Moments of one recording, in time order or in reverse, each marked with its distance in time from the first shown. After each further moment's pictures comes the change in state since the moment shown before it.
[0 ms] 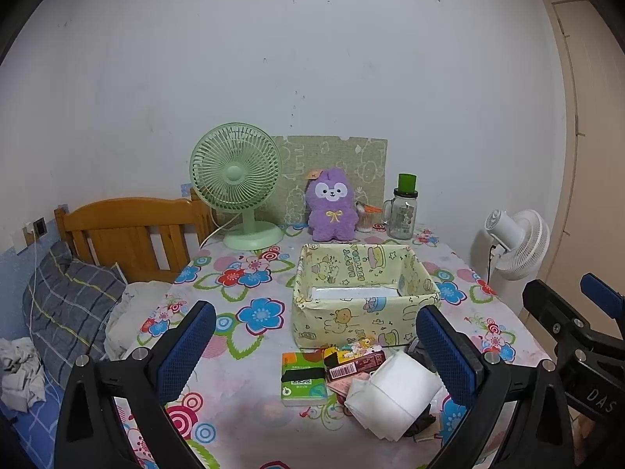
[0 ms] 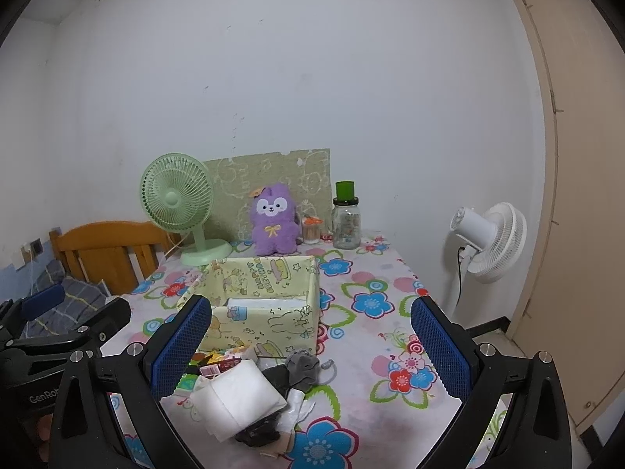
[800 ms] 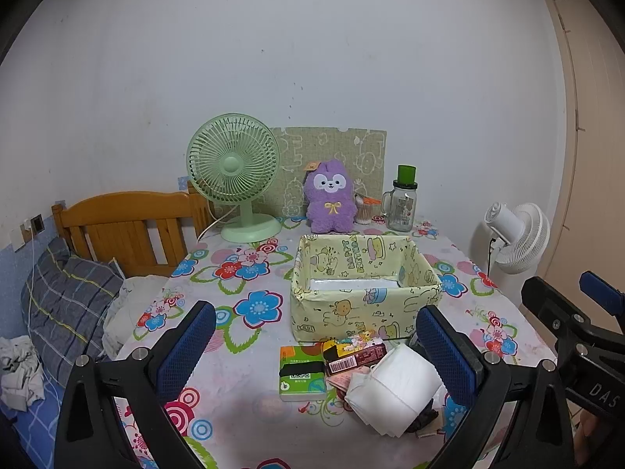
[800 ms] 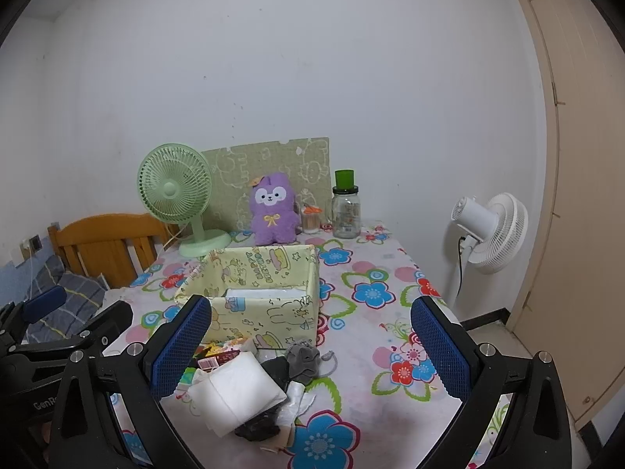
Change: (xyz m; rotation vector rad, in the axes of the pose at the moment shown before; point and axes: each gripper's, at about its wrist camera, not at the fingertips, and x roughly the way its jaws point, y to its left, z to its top) left arm 0.007 -0.003 -0.008 0.003 0.021 -0.002; right arm 0.006 -0.001 0.001 0.010 0.040 -0.005
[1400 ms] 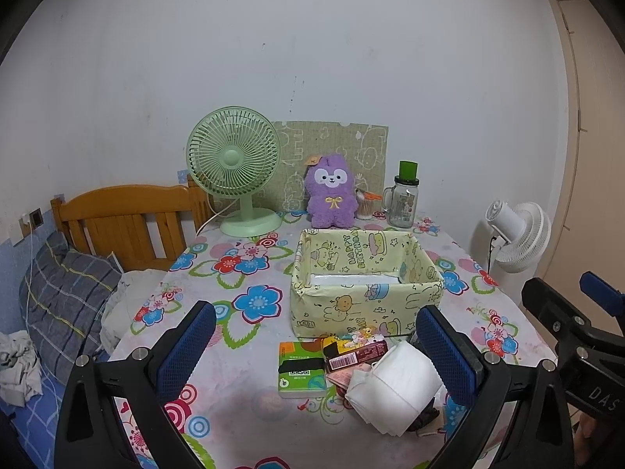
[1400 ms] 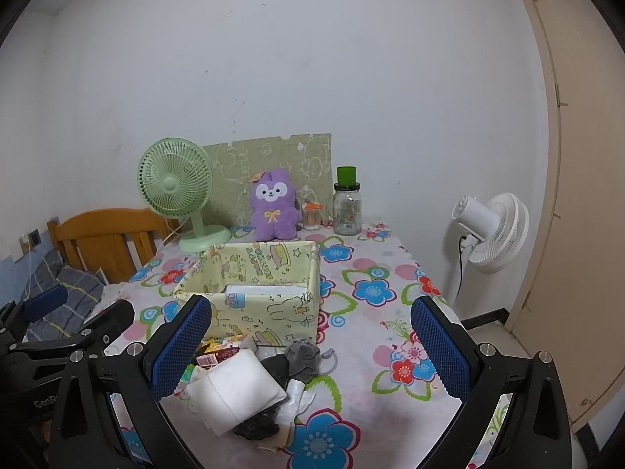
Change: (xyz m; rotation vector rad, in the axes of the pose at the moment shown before) left arm 0.005 0.002 -0.004 -0.013 0.014 -0.003; right arm 0.006 0.004 -0.001 -0.017 0.016 0.000
